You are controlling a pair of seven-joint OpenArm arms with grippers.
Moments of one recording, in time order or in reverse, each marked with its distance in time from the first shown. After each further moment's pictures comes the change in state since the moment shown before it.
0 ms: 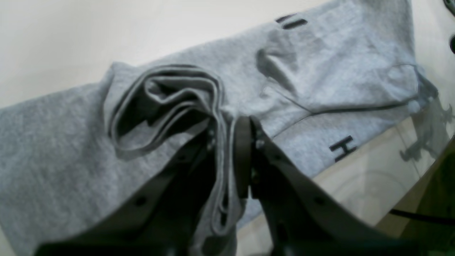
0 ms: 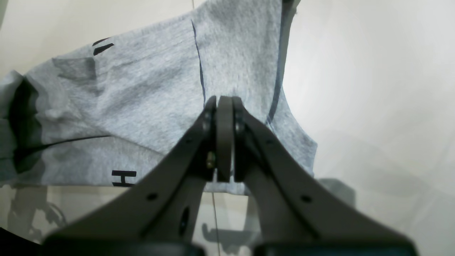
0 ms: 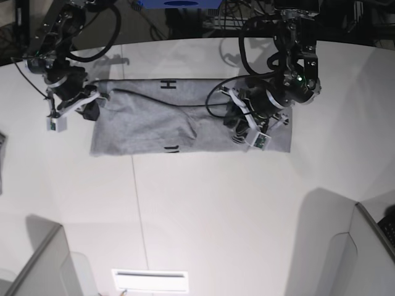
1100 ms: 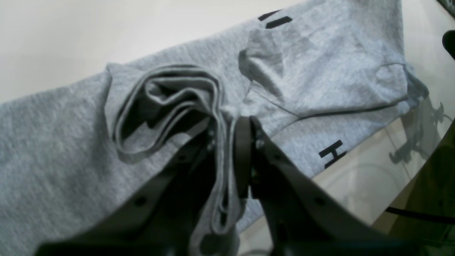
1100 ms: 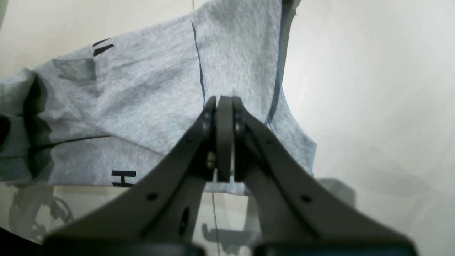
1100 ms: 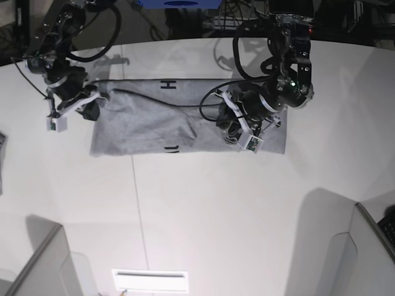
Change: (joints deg) left arm -2.0 1.2 0.9 -3.1 0.2 0.0 0.0; right arm 0.0 0.0 0.0 0.0 0.0 0.0 0.0
